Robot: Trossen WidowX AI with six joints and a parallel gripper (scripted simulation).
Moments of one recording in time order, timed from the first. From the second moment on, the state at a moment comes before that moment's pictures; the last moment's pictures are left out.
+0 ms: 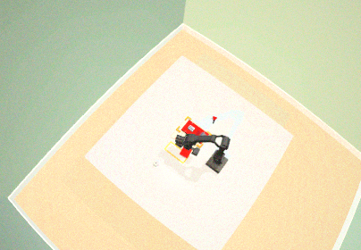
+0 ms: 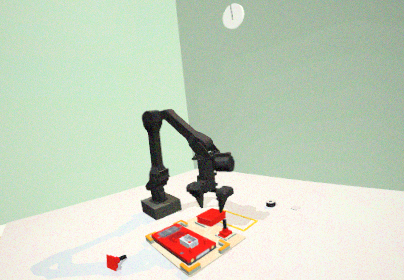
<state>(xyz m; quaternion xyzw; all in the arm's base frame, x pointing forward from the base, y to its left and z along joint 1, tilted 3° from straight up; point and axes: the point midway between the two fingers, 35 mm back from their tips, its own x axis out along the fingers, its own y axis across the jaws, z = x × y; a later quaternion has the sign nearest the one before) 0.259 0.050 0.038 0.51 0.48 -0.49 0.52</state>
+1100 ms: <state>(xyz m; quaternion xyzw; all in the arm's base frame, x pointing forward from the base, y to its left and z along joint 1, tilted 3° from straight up) 0.259 0.049 0.017 0.51 0.48 -0.49 0.52</state>
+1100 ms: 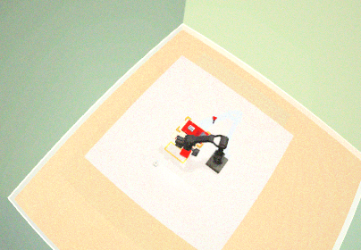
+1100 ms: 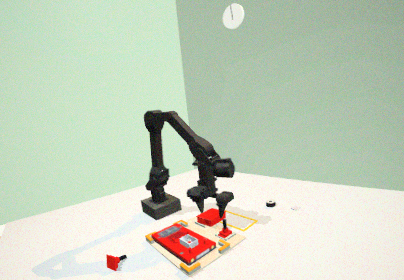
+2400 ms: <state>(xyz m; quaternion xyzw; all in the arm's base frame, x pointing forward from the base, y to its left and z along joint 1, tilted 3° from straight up) 0.257 0.048 0.009 0.51 0.48 -0.49 0.52</state>
